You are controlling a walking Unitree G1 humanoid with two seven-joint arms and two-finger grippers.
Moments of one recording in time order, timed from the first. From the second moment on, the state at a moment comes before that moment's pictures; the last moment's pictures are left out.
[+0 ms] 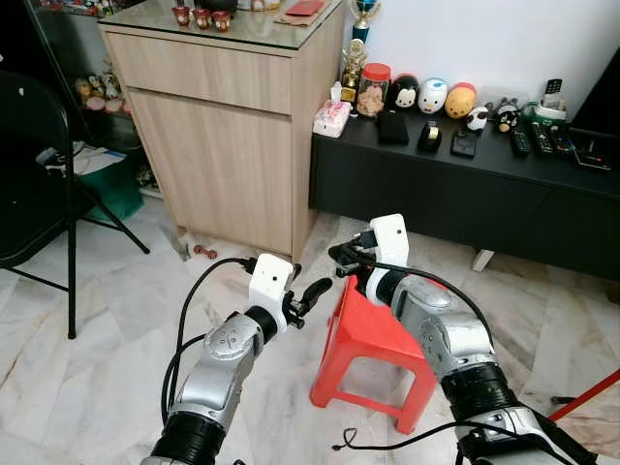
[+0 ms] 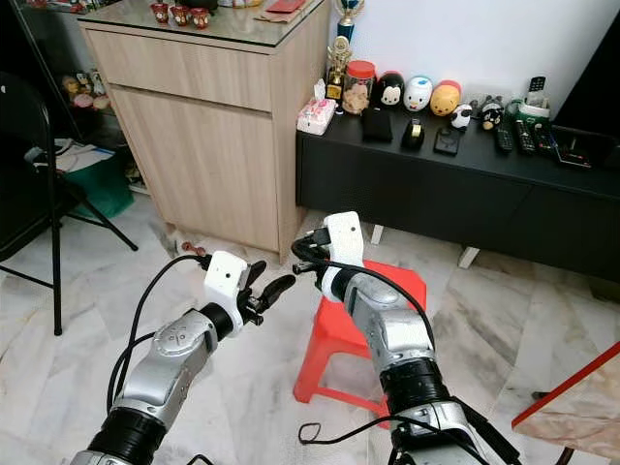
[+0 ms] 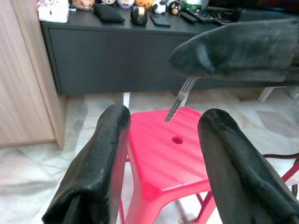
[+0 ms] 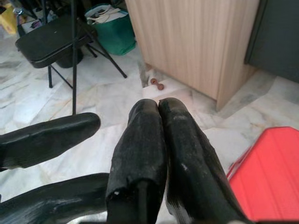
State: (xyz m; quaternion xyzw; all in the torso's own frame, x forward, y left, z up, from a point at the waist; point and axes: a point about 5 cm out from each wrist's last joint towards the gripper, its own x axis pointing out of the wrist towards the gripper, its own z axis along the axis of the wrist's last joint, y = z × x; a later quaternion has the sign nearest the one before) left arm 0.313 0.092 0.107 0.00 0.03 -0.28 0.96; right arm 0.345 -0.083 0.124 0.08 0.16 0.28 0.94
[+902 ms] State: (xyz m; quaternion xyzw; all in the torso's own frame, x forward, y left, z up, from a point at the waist) left arm 0.317 0.082 0.103 0.02 0.04 -0.29 0.96; right arm 0.339 -0.062 0.120 0.09 0.19 0.32 0.93
